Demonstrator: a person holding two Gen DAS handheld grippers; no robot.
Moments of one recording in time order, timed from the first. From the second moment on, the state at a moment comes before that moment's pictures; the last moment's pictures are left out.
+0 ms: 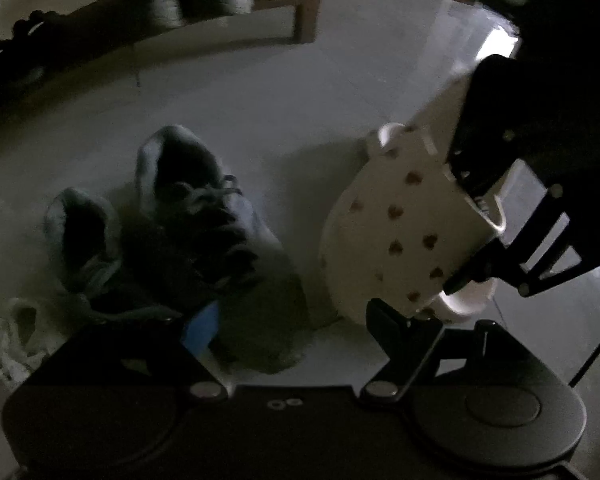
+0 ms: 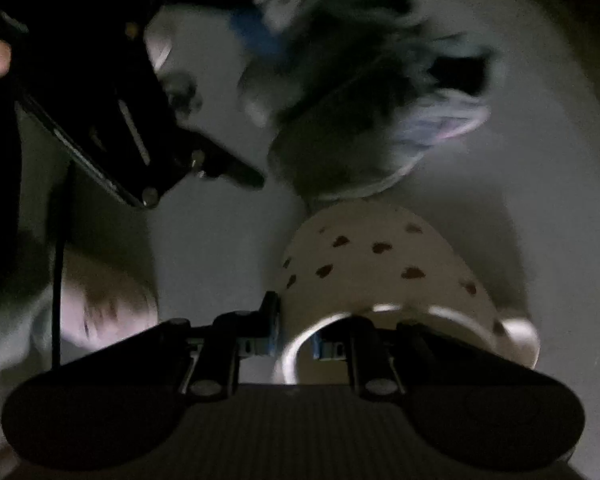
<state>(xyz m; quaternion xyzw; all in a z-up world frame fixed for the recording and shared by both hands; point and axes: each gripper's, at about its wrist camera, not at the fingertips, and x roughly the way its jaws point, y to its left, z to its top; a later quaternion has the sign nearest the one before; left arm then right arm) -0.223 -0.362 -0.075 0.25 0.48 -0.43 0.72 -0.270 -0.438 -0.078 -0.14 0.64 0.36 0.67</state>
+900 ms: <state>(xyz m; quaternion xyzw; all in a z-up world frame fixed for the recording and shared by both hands) -0.203 -0.365 -0.085 0.26 0.48 -0.47 0.70 -0.331 -0.385 -0.085 -0.24 0.49 -0.14 0.83</state>
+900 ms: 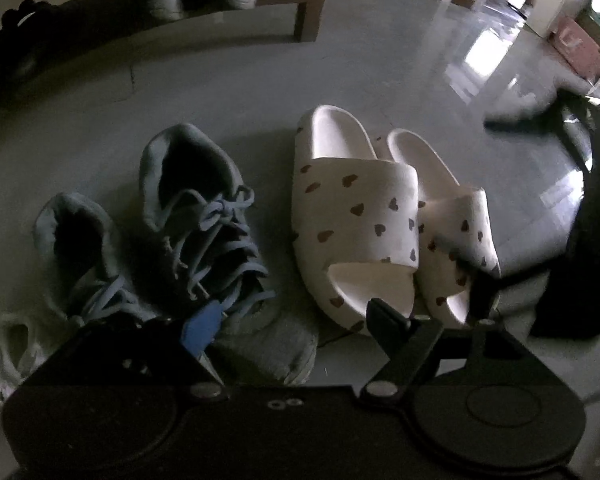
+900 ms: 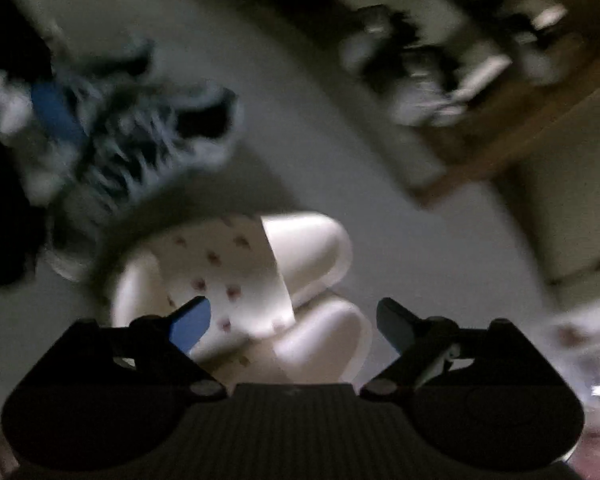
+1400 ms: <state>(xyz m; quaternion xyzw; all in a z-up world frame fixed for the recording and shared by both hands) -0.200 -0.348 -0.107 0.29 0.50 -0.44 0.69 -0.311 -0.359 -0.161 -0.31 0.45 -0.20 0.81</state>
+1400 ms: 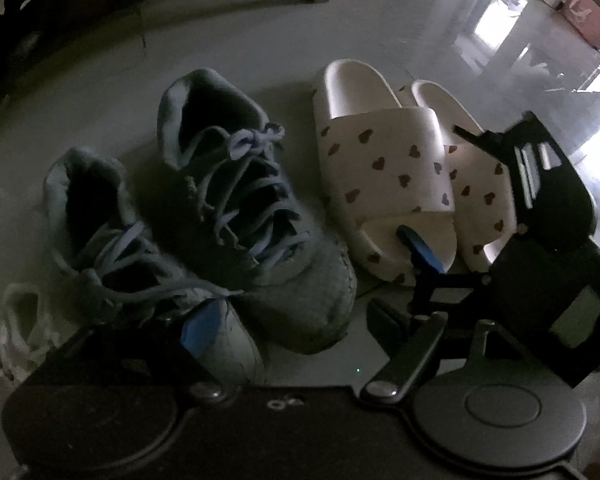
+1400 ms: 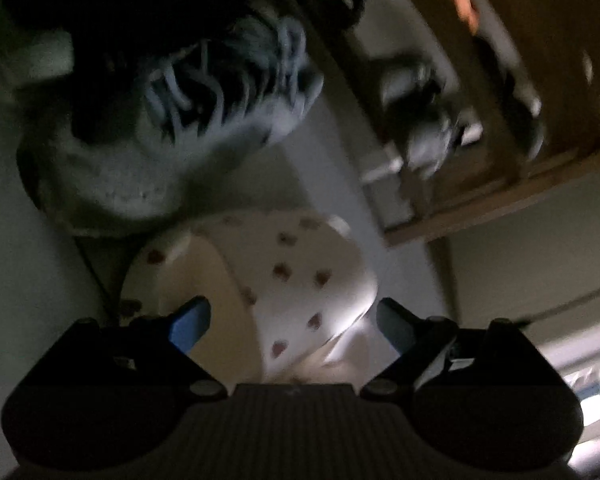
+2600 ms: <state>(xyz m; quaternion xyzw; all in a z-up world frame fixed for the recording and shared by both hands) -0.135 -0.263 -0.057 0.31 0.50 -0.33 0.74 -0.290 -0.373 -0.026 0.01 0.43 -0.10 0.90</state>
